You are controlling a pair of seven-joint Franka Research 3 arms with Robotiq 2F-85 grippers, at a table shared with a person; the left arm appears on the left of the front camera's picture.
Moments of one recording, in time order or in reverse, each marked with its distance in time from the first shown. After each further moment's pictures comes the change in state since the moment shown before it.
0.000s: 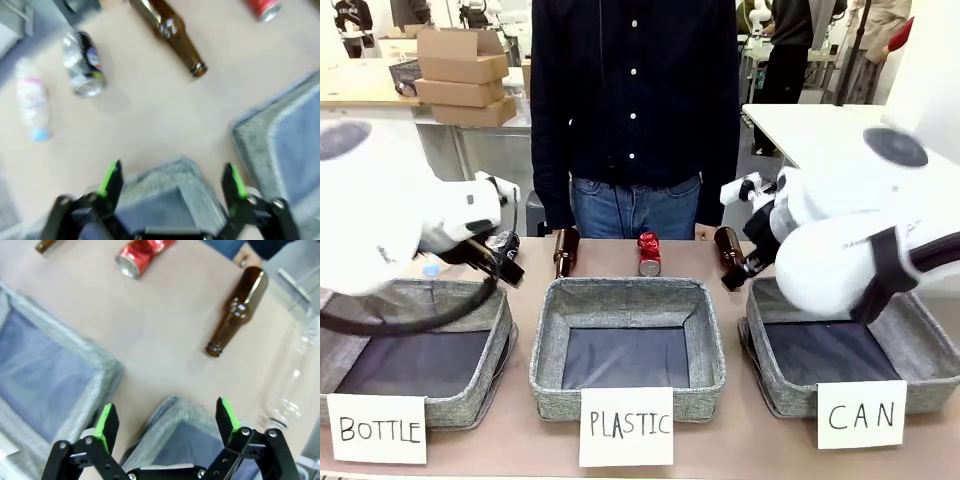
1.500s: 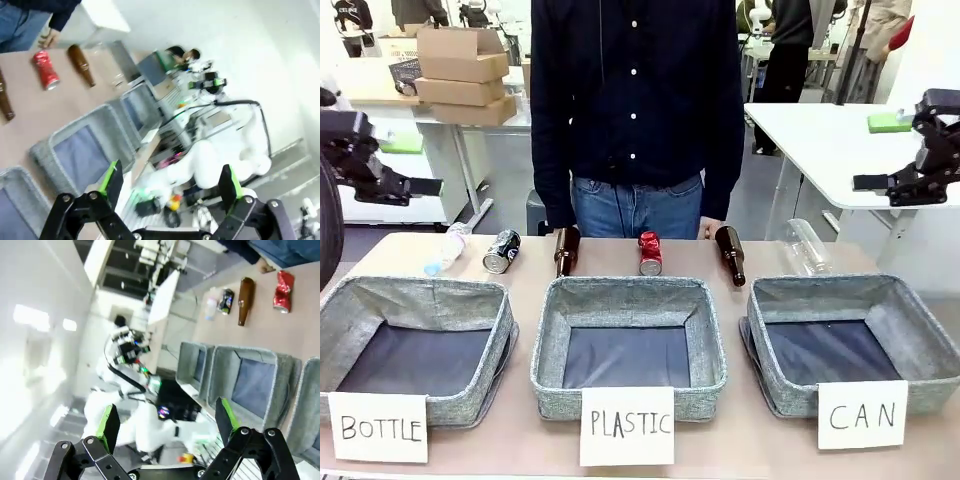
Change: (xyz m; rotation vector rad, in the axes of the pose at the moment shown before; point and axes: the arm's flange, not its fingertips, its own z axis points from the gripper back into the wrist) left arm -0.052 0.102 0.138 -1.156 -0.454 0.392; right arm -0.084 -0.132 0.177 1.051 -0.379 -0.844
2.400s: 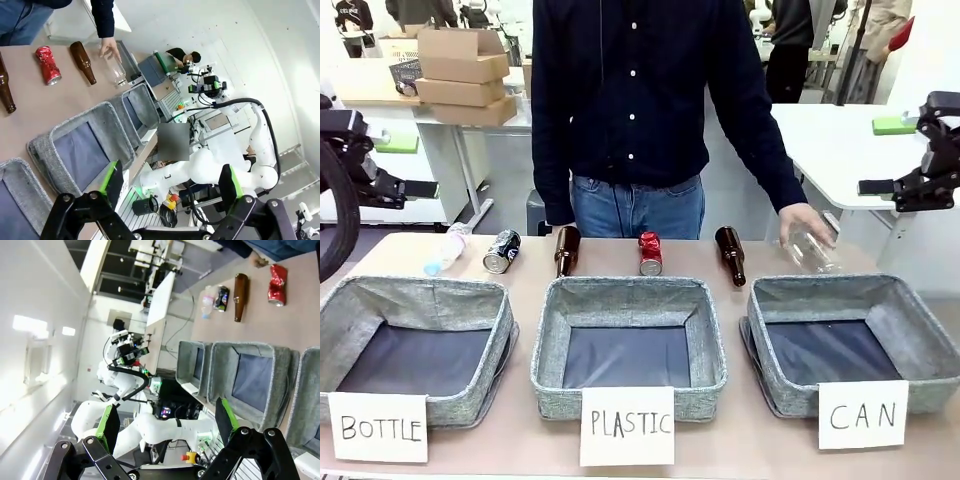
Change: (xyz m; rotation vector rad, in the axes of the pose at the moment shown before) left arm -0.002 -0.003 0.002 0.025 0.012 0.027; right arm -0.005 0.001 0.004 -0.022 0.008 -0.031
